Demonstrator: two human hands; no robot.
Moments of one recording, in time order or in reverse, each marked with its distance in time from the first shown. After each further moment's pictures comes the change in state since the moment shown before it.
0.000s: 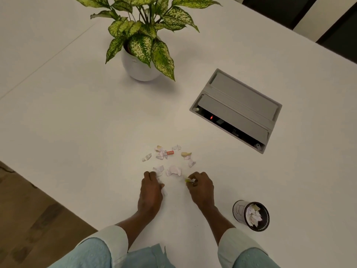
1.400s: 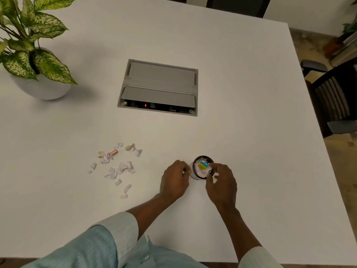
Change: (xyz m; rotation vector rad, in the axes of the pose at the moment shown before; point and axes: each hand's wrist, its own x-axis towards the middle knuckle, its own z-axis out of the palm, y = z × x) left_hand -0.094 0.173 0.080 -0.085 -0.343 0.648; right_hand -0.145 0.120 -0.136 0.100 0.598 0.242
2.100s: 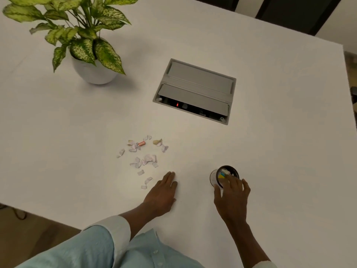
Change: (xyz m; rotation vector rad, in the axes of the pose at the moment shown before) left_hand -0.064 -0.108 -0.046 0.597 -0.356 0.097; right_hand -0.007 -0.004 0.027 -0.464 -0.124 -0.376
